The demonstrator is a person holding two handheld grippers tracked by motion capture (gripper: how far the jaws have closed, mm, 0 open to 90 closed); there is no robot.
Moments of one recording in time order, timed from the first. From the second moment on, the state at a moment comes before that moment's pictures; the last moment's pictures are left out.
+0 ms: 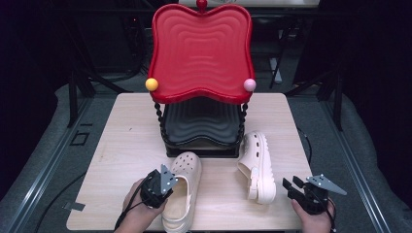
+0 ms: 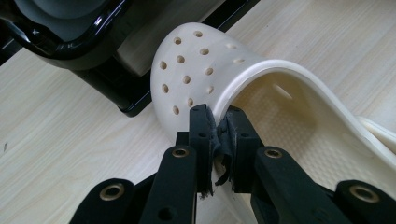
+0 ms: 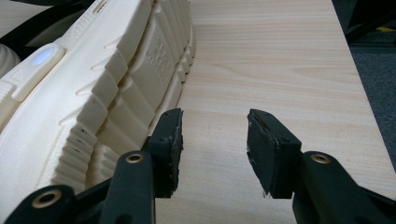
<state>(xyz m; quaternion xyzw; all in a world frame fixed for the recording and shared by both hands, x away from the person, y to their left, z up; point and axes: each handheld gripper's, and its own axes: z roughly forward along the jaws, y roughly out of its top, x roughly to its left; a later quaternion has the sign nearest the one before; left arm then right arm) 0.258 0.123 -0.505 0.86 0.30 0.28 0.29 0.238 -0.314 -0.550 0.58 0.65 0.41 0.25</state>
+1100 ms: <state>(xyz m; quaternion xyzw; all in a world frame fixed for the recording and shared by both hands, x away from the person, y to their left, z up) 0.242 0.225 -0.526 0.78 0.40 0.26 0.40 0.234 -0.248 -0.514 0.44 0.75 0.40 0.29</state>
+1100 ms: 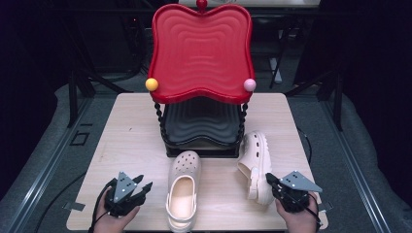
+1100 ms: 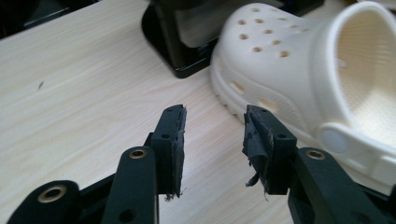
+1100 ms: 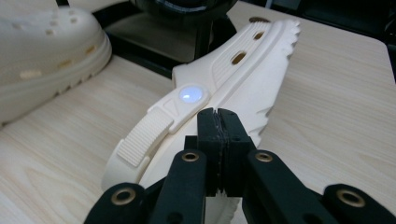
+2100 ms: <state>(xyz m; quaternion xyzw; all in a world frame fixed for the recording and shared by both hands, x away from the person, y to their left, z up) 0.253 0.241 -0.545 0.75 0.44 0.22 0.45 0.238 -0.325 -0.534 0.57 0.68 0.37 0.27</state>
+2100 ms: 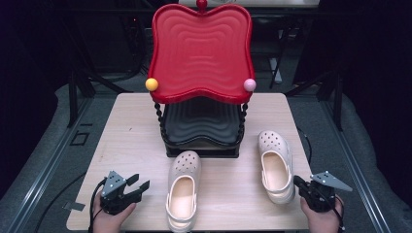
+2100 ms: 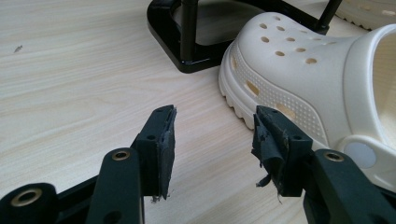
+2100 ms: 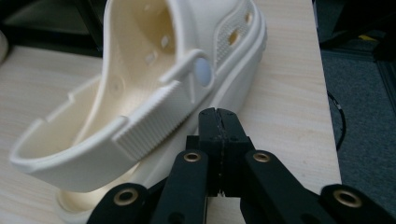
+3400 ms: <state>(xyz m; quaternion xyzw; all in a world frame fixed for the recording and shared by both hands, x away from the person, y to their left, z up) 0.253 0.243 -0.544 0.74 0.44 0.21 0.46 0.311 -0.293 -0.495 0.46 0.80 0.22 0.32</state>
